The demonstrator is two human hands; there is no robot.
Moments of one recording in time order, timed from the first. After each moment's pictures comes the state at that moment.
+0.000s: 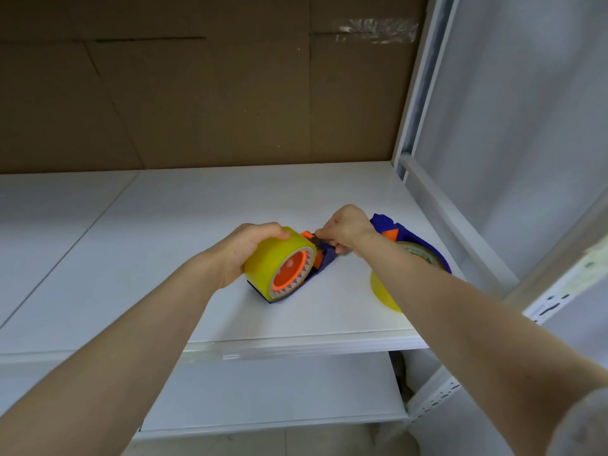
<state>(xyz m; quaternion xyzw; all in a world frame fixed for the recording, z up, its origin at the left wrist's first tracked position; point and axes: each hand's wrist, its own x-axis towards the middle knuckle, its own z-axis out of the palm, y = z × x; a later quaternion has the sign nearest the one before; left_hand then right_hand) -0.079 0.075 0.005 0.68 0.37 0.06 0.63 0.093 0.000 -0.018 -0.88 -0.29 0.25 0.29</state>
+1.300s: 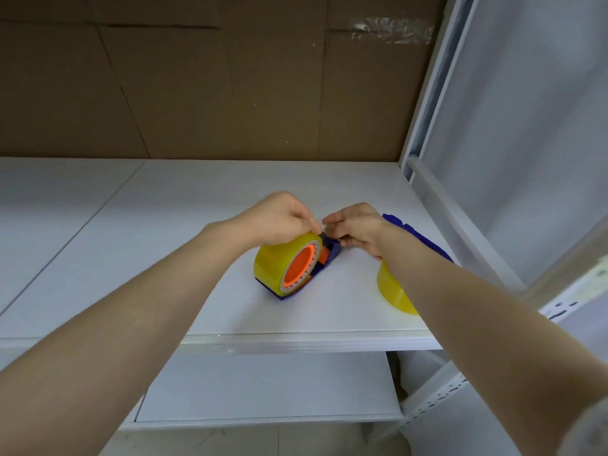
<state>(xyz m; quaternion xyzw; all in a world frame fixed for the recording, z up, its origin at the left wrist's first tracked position) -0.058 0.066 0.038 0.90 0.26 0.07 0.36 0.095 -0.009 -0.014 -0.77 -0.27 0.37 0.44</state>
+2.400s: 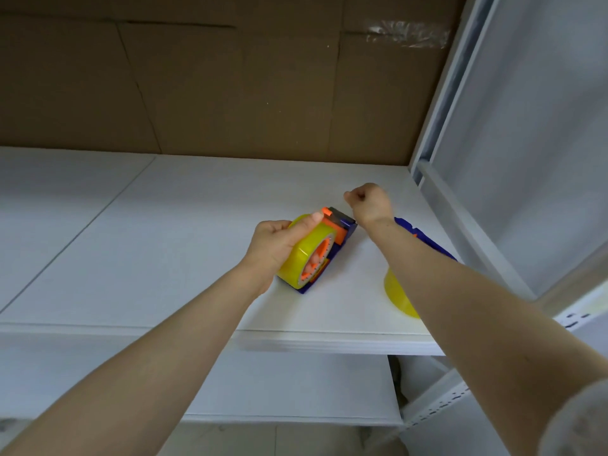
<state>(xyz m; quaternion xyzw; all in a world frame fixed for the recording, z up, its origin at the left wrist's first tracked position) -0.079 0.041 0.003 0.60 0.36 0.25 0.67 0.103 0.012 -0.005 -0.86 -0.30 0.10 0.40</state>
